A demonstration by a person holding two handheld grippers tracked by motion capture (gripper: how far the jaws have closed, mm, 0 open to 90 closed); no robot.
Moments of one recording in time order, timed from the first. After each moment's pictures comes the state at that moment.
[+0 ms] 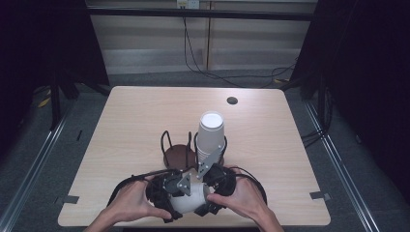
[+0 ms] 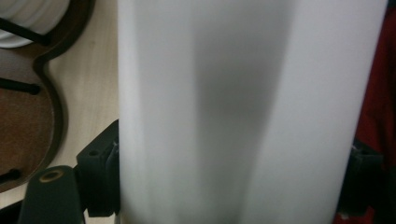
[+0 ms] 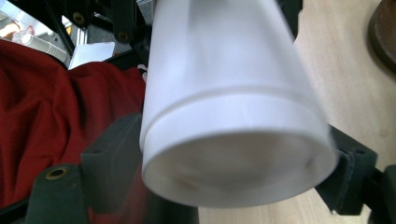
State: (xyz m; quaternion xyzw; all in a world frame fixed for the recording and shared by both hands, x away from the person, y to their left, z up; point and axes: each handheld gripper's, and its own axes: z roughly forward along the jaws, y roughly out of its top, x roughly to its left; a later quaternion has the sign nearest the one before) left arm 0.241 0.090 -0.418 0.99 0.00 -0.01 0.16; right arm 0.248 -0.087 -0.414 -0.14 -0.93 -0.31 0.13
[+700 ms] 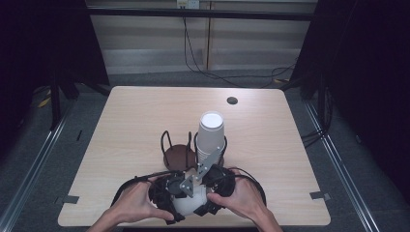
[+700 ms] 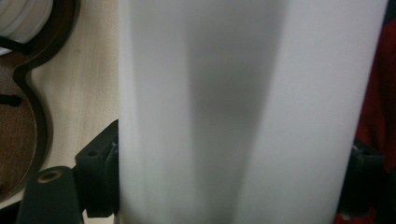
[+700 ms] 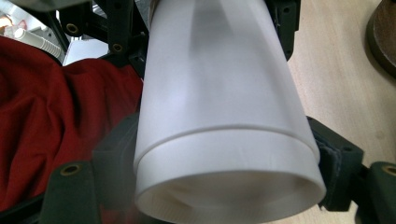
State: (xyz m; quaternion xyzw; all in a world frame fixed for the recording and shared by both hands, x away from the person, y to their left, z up) left arm 0.240 0.086 -0.421 0.99 0.00 -0.03 0.17; right arm 0.247 -0.085 -0.414 -0.13 -0.94 -0.30 0.11
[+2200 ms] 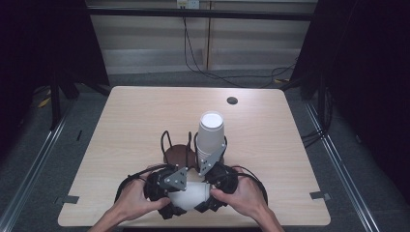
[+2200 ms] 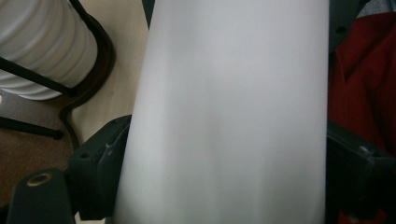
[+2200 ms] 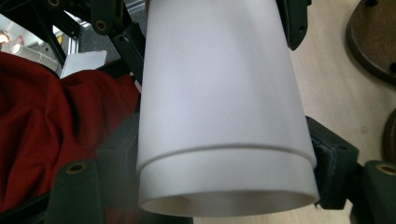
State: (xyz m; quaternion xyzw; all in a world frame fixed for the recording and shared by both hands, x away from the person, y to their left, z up) left arm 0.249 0.104 -0.413 0.96 -0.01 -0.01 0.28; right arm 0.249 -0.092 -0.411 -0.16 -0.93 -0.32 0.11
